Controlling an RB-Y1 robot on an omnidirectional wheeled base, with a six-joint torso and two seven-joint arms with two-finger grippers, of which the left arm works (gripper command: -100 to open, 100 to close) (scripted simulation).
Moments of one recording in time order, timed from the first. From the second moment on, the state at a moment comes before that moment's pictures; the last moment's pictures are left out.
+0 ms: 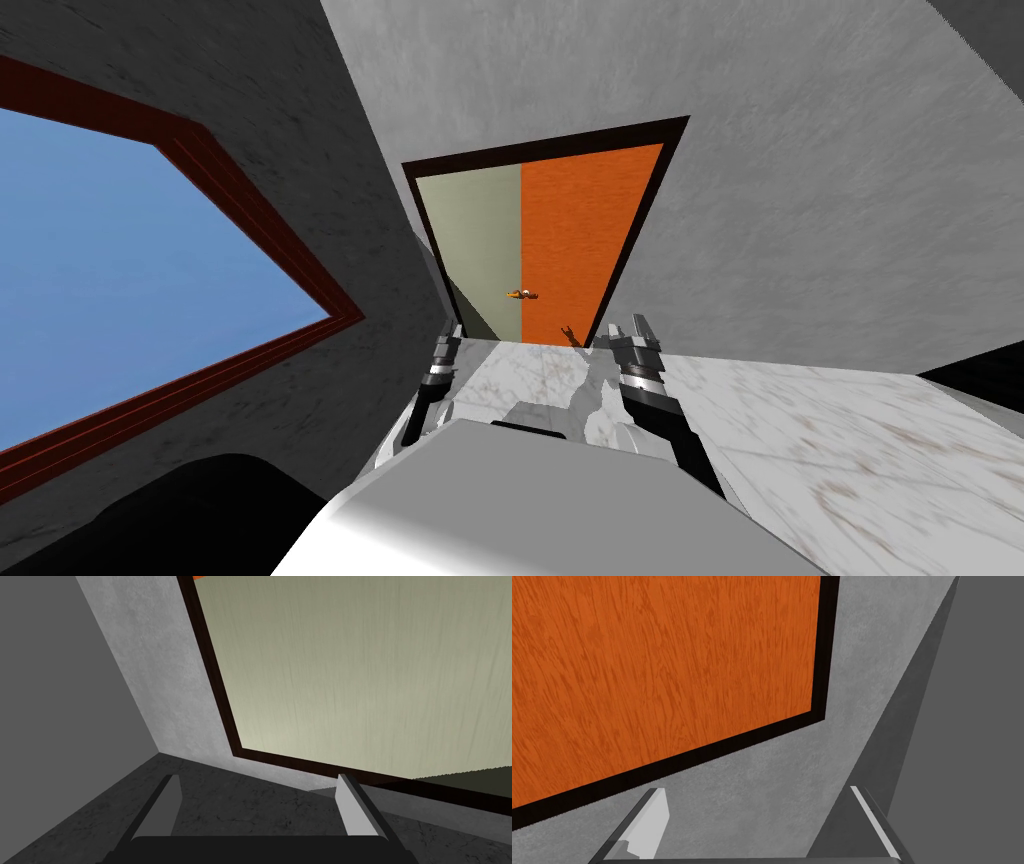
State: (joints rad) arm 0.45 0.15 0.06 -1.88 0.04 -0.69 0.00
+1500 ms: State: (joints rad) arm 0.40 0.21 0.06 -1.54 0.10 -0.77 0.09
